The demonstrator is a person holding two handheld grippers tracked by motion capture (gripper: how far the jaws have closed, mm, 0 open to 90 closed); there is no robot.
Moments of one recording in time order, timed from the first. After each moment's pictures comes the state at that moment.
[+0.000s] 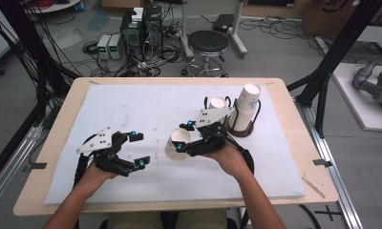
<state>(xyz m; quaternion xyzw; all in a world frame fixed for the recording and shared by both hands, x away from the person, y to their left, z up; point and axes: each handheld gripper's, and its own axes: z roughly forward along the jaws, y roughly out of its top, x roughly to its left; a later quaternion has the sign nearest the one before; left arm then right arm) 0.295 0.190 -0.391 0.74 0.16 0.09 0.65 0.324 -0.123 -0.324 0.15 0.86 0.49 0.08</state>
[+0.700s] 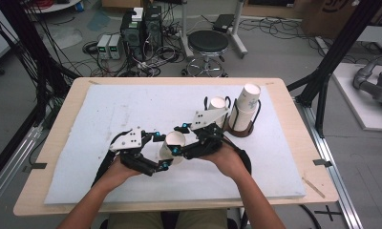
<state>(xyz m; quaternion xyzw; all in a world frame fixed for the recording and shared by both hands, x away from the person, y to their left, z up) 0.308 0.137 -0.396 0.77 0.13 0.08 0.62 0.319 -0.114 -0.322 0.13 0.86 0.49 0.06</state>
